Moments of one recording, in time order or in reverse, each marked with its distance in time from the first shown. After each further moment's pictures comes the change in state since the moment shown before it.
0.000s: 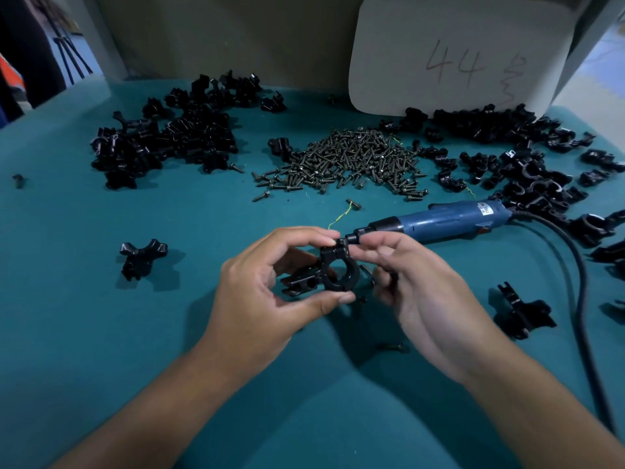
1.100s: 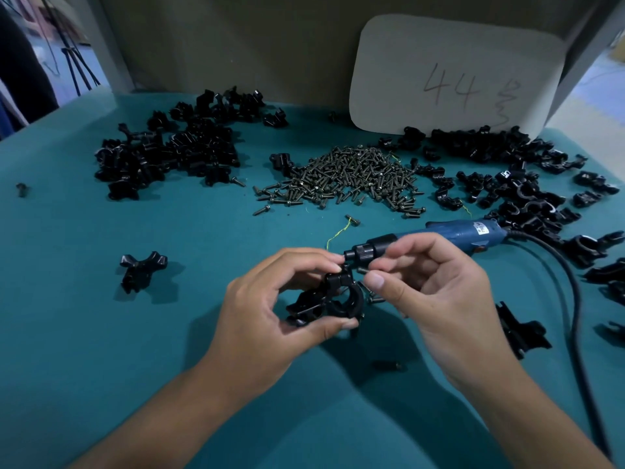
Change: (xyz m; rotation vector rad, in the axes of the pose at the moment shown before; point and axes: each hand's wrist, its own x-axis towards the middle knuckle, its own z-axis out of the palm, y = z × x) left_hand 0.000 -0.001 0.001 0.035 -0.023 0.070; right_hand -0.010 -0.022 0.001 -0.087 0.055 -0.292
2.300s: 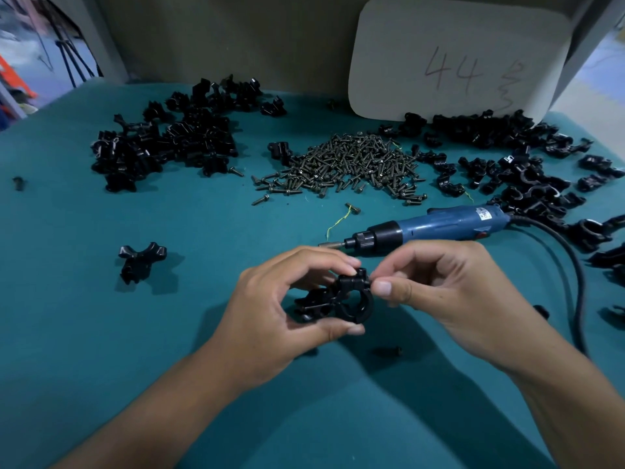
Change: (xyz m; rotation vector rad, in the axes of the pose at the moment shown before) left_hand 0.001 0.004 -0.002 0.040 -0.170 0.006; right_hand 0.006 -0.003 -0.028 -0.402 -0.299 -0.025
